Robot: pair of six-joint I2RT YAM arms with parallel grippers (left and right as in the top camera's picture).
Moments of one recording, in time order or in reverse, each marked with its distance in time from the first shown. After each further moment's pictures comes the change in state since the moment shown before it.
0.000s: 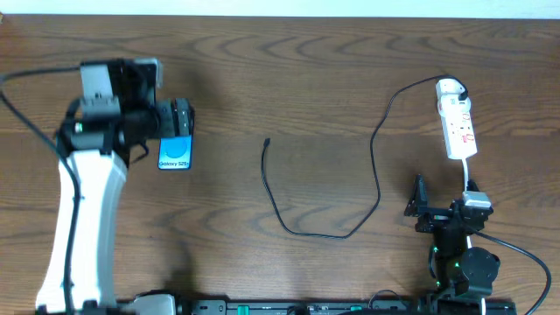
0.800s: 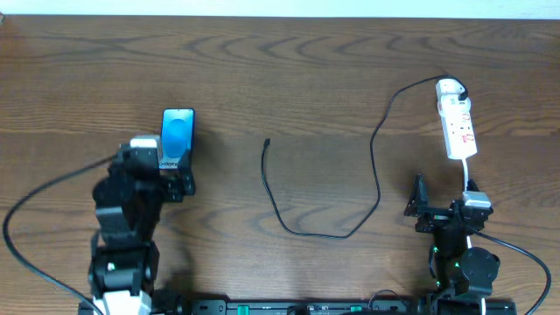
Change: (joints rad) left arm 0.000 -0.726 -0.840 0.667 -0.072 0.001; right arm 0.000 0.000 0.000 0.000 0.000 0.000
